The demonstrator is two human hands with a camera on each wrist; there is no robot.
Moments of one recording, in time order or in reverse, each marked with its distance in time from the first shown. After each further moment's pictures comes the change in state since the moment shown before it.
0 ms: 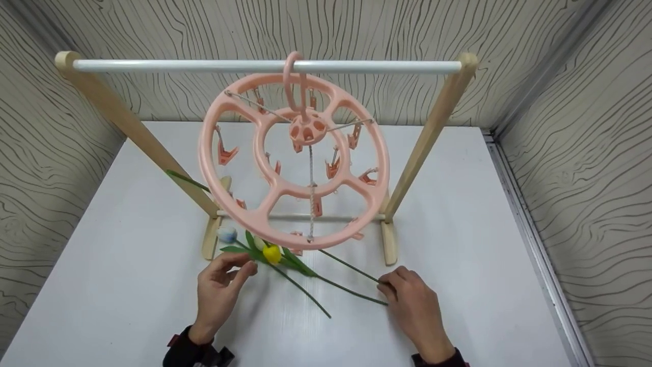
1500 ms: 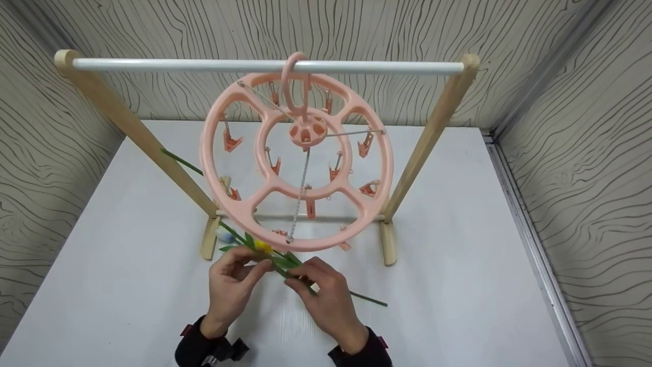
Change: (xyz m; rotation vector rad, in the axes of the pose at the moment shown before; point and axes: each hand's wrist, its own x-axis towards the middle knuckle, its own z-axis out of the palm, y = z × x) left_hand 0.011 0.003 0.029 -0.223 -0.097 0.091; right_hand 0.013 -0.145 0.017 0.798 0.111 -0.403
